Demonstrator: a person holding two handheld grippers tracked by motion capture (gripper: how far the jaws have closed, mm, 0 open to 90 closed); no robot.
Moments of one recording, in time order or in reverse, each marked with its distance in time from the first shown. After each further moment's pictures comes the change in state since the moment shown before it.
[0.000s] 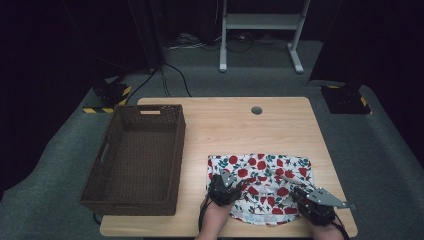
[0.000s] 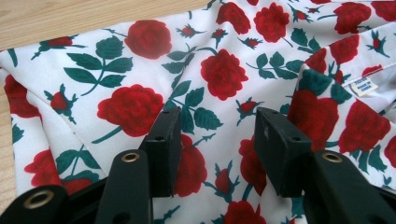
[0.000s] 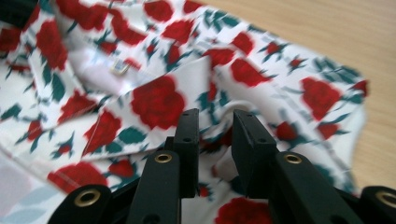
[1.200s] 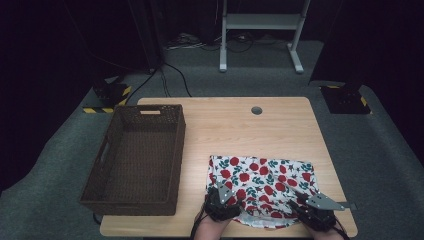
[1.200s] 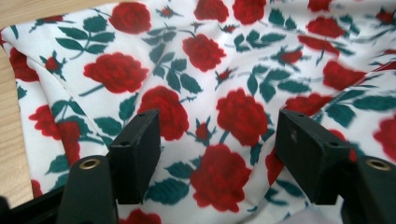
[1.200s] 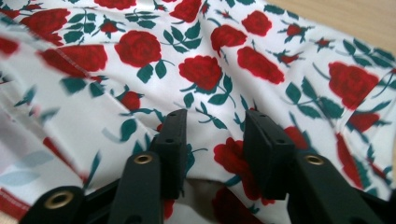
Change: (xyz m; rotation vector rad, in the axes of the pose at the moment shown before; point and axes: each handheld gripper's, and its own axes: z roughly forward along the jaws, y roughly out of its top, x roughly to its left) left arm -0.012 -0.027 -0.035 0.001 -0.049 0.085; right arm 0.005 -0.012 -0.005 0.077 0.033 -0.019
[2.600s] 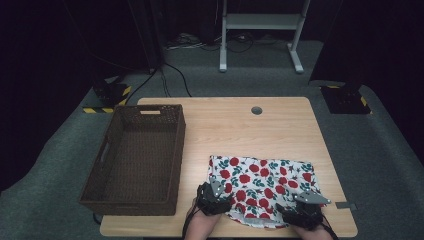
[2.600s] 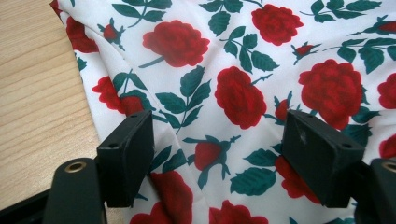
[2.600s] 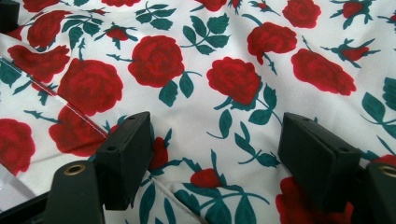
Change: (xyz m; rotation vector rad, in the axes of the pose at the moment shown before) left arm 0.030 -0.004 0.007 0.083 0.077 -0.001; right arm 0.019 0.009 0.023 0.078 0.052 0.118
